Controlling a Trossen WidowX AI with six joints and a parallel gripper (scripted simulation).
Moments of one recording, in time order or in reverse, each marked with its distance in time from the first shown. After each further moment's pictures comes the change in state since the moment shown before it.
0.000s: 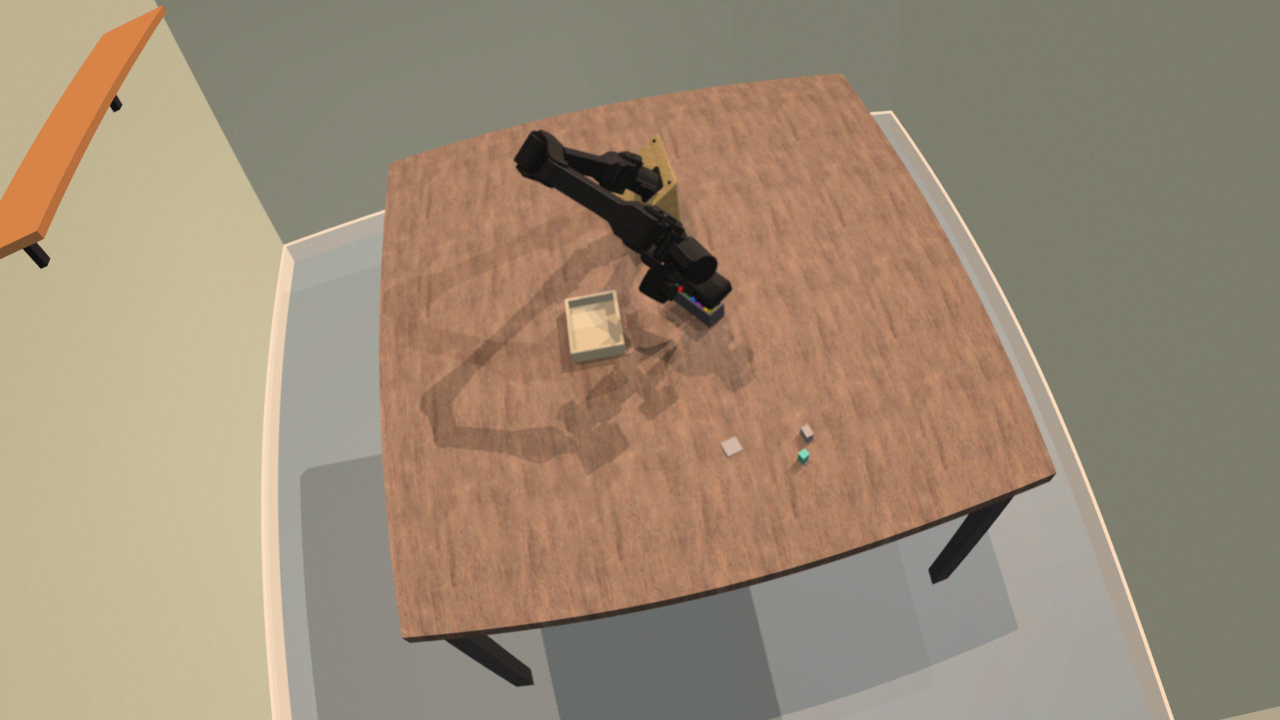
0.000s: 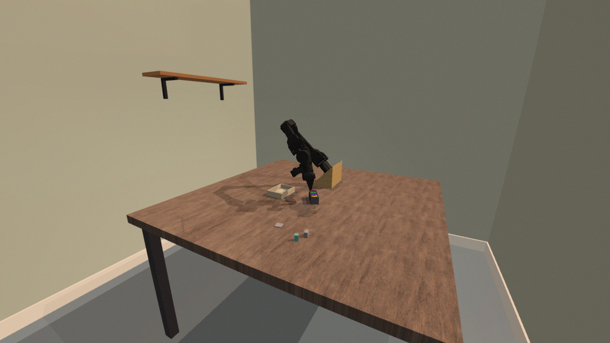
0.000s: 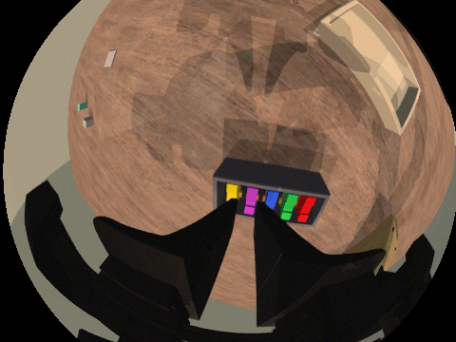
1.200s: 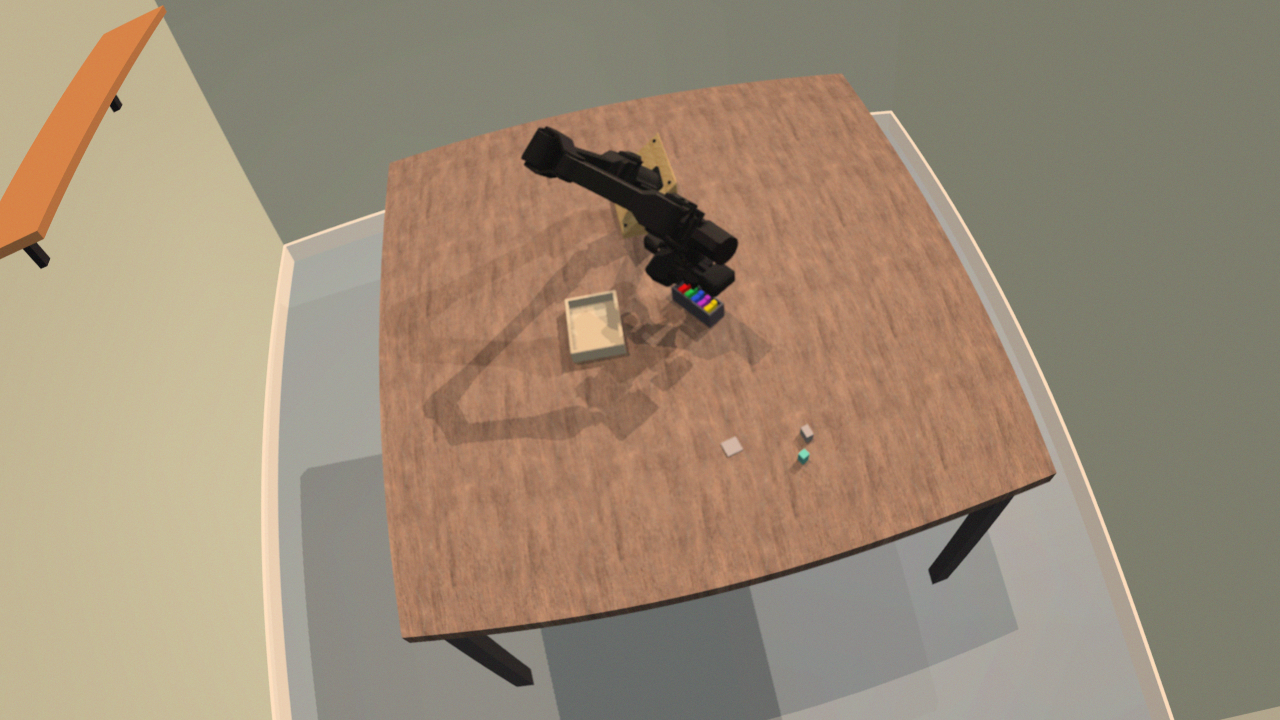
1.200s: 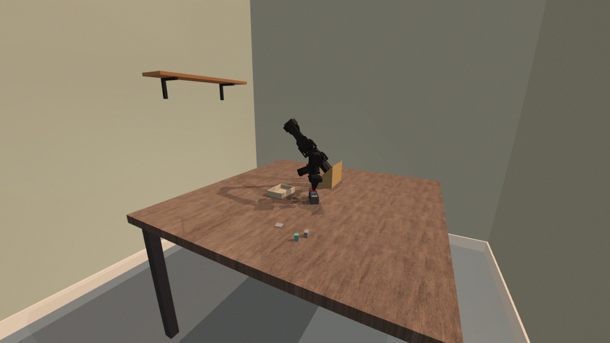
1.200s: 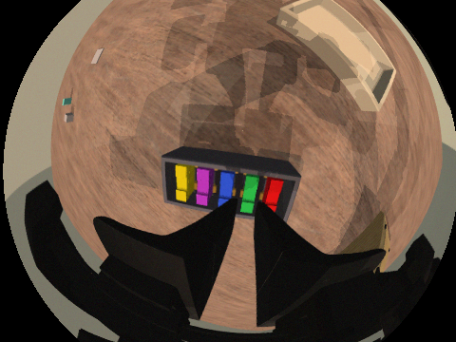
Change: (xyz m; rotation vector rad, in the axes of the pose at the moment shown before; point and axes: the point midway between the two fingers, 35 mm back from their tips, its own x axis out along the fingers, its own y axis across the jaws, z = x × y) arm 0.016 -0.033 -0.023 -0.033 -0.163 -0.107
